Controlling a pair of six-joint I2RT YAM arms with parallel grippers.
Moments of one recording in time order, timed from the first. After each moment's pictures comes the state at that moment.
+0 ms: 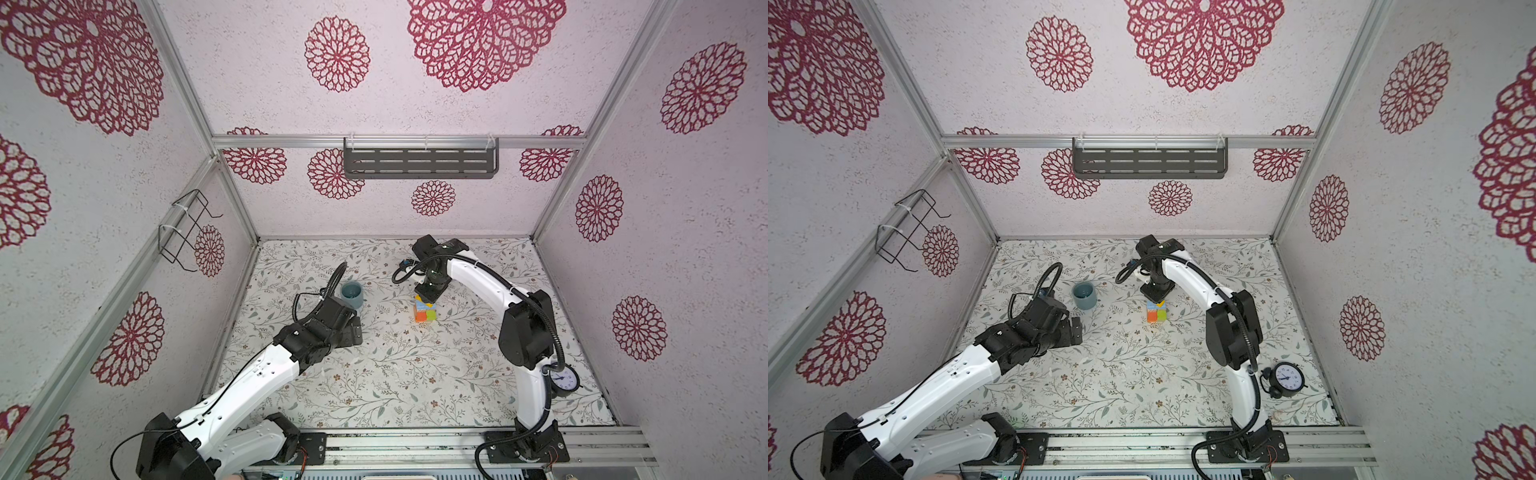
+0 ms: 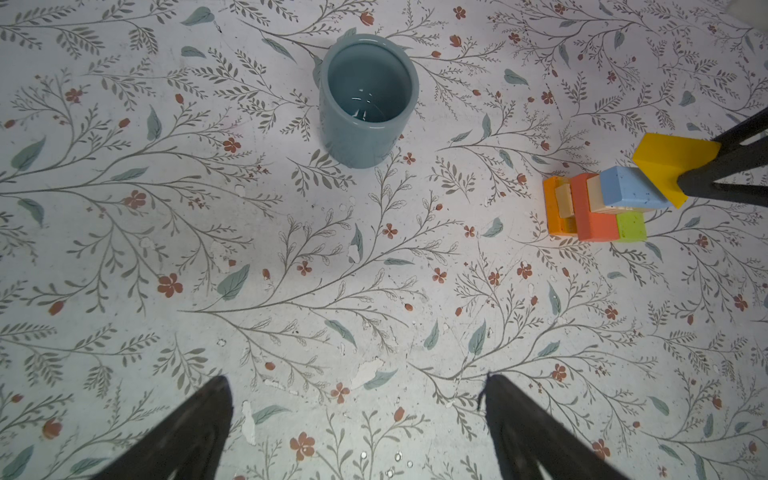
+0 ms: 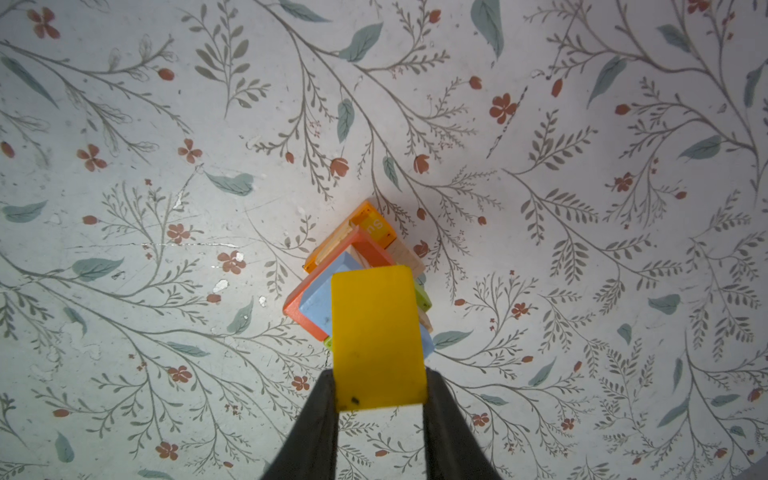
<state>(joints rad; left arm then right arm) -0.63 1.11 0.87 -0.72 -0.30 -0.66 0.57 2.07 1.91 -1.19 0.05 -0.33</state>
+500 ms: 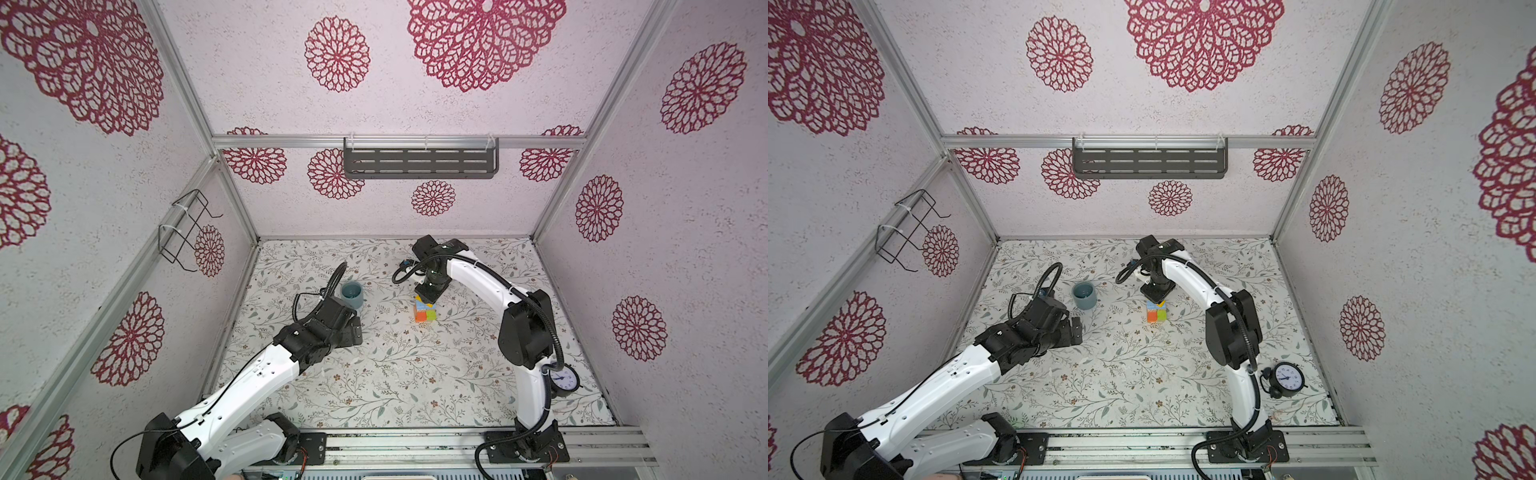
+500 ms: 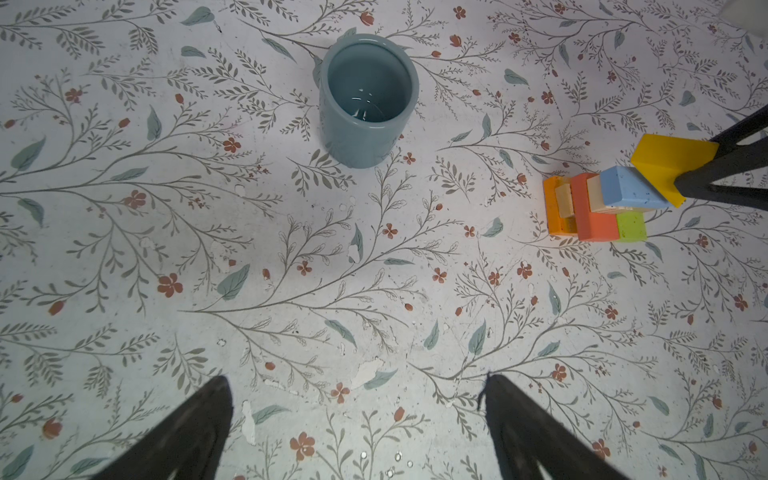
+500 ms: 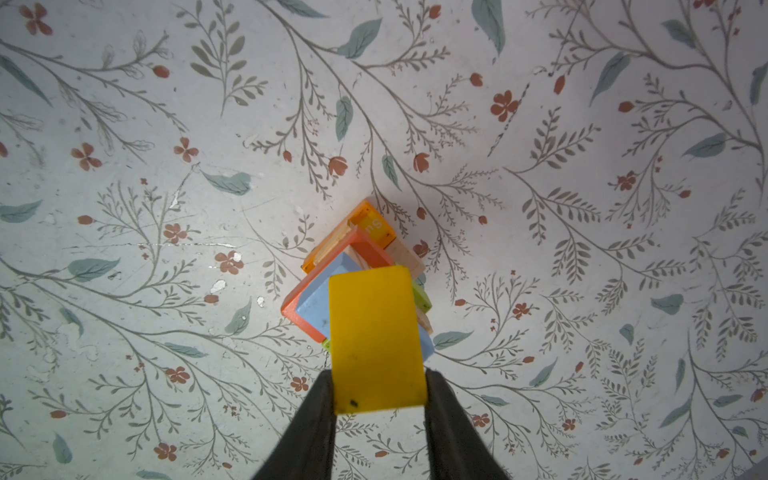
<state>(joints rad) -0.63 1.11 0.87 -0.72 -0.30 -0.66 0.57 2.08 1.91 -1.19 0.05 -0.33</state>
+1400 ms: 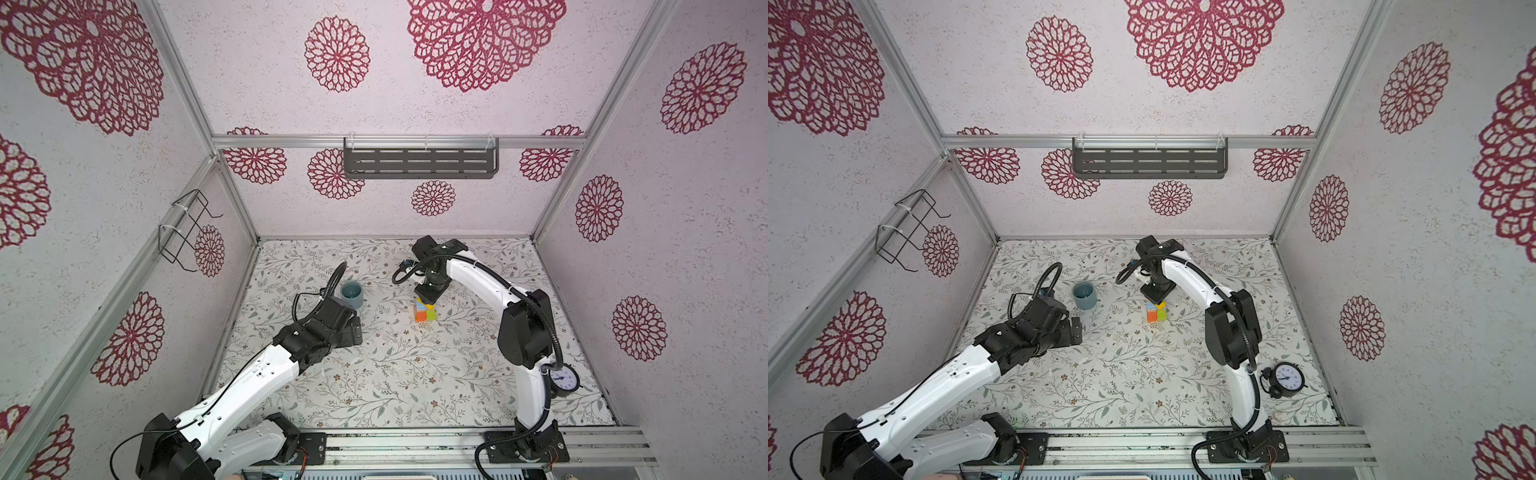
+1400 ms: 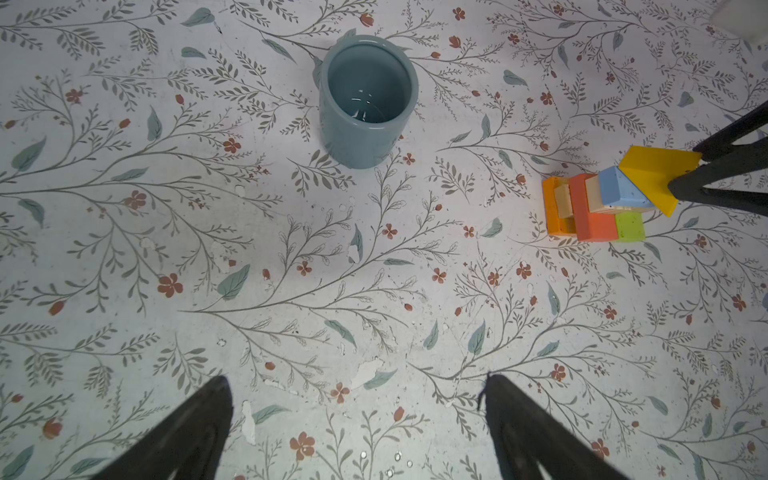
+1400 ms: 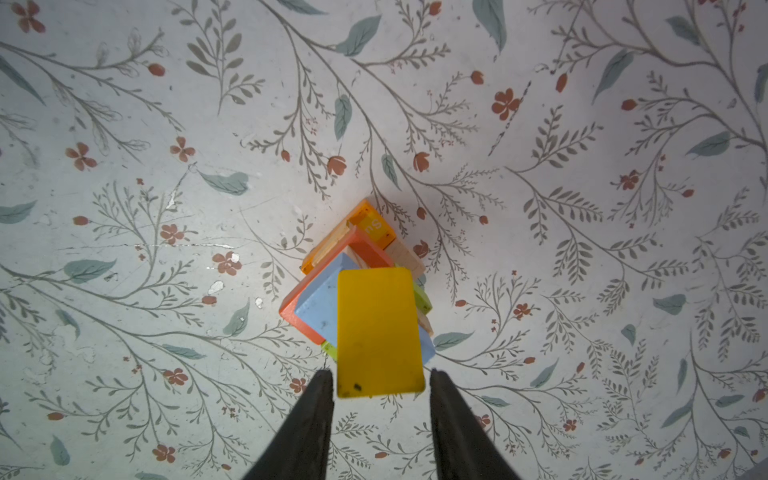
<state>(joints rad) -0.63 1.11 0.87 -0.72 -0.30 -0.66 0.57 2.08 1.91 -1.19 0.05 -0.33</state>
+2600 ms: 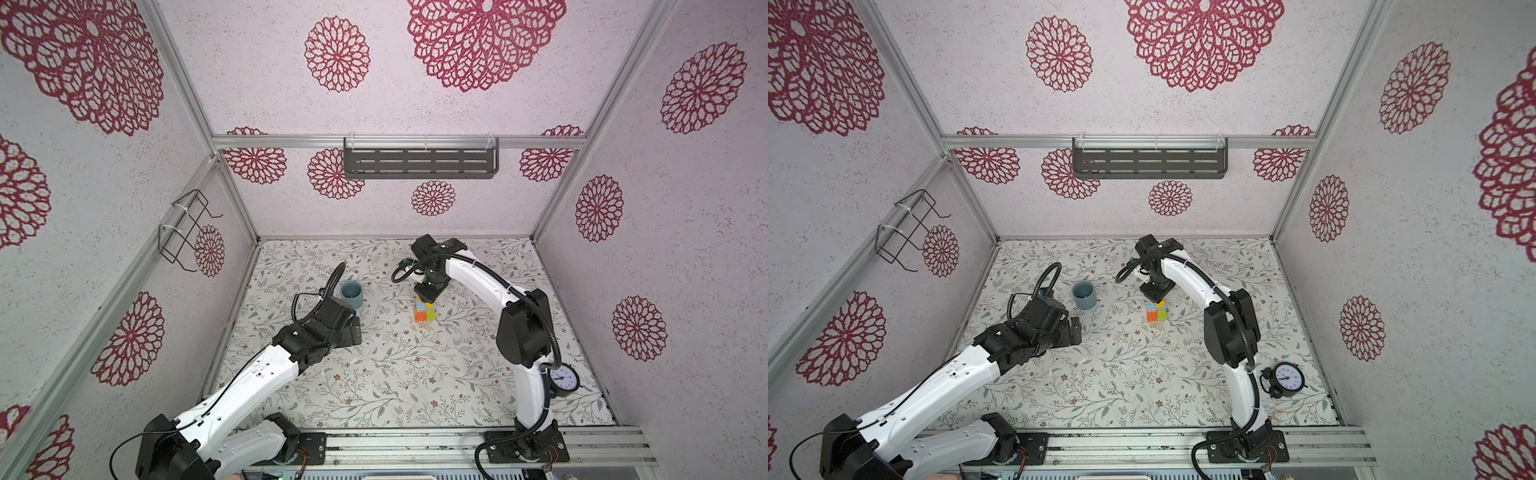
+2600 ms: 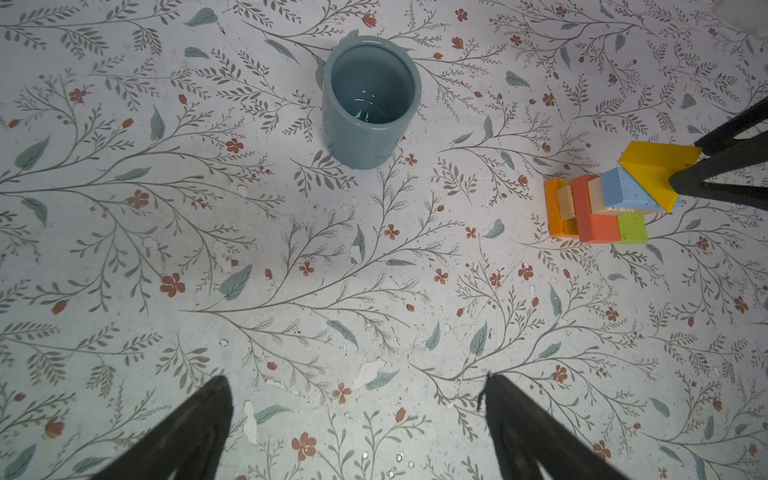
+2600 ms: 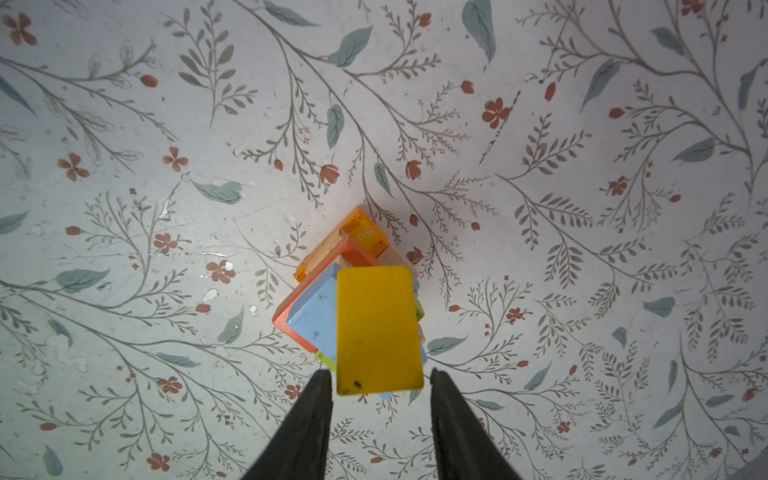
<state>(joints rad) -0.62 1.10 0.87 -0.72 -0.30 -0.65 0.57 2.09 1.93 -1.19 0.07 -0.32</state>
